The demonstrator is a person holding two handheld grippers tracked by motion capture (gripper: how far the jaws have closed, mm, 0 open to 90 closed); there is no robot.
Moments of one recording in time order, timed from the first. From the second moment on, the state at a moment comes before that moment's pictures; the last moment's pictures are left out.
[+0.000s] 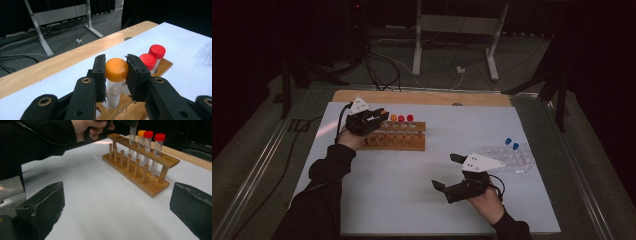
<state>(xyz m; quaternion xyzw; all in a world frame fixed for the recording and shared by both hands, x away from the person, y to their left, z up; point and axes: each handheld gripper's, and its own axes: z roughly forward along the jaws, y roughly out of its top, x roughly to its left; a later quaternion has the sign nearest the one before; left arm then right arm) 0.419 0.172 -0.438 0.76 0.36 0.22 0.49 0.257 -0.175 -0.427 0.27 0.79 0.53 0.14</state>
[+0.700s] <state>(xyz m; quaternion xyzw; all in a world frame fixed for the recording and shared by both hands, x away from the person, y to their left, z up) 0.419 0.176 -0.452 0.76 0.37 0.21 0.50 0.257 -0.178 -0.426 0.27 0.80 0.53 0.14</state>
